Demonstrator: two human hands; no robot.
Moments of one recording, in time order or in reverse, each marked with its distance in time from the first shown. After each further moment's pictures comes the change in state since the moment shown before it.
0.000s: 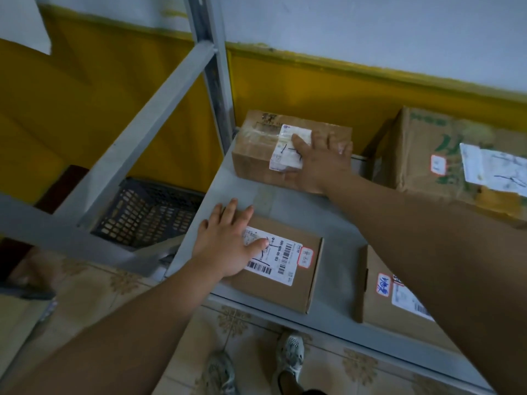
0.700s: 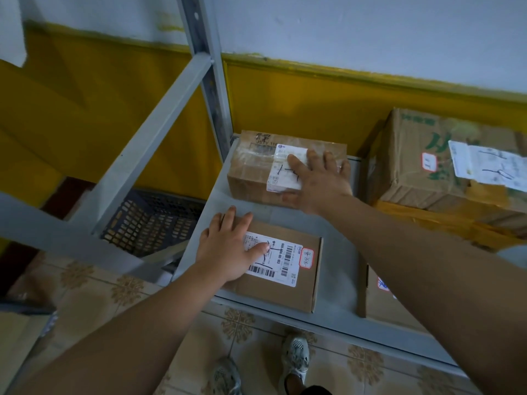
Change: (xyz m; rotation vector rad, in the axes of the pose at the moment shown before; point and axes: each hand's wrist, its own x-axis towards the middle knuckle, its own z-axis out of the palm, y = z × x) left_hand -0.008 -0.003 -0.003 -0.040 -0.003 0.010; right_hand -0.036 -0.006 0.013 -0.063 -0.004 0.010
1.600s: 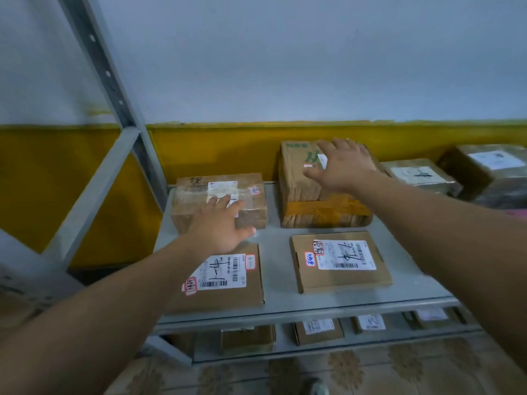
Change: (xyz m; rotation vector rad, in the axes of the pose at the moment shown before) left_hand -0.011 0.092 -0.096 0.085 0.088 0.392; right_hand -0.141 0.127 -0.098 0.062 0.268 0.413
